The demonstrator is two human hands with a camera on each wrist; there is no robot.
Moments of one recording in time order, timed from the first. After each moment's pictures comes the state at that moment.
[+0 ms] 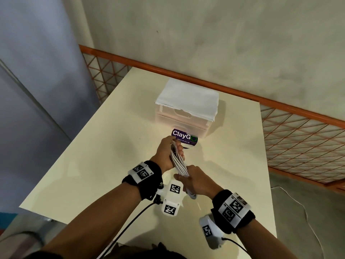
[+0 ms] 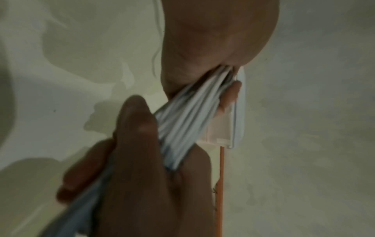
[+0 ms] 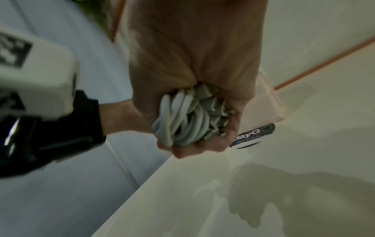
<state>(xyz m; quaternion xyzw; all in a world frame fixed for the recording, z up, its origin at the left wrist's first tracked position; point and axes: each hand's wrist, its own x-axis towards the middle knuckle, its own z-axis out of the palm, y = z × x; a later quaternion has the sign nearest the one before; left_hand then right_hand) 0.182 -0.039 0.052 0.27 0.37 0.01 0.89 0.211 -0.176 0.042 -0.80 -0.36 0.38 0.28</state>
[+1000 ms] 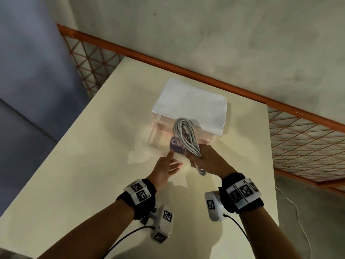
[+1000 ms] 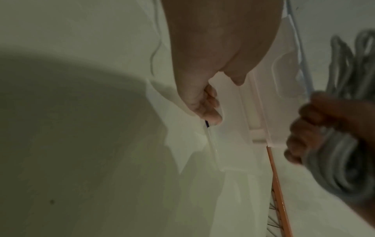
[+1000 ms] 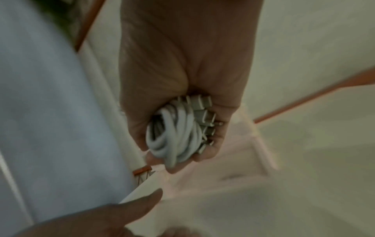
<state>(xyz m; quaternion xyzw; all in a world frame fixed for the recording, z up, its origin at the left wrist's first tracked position) 0.226 -0.008 -0.050 0.34 0.42 0.02 0.84 0.323 -0.115 0.053 -0.81 -0.37 0.33 0.31</state>
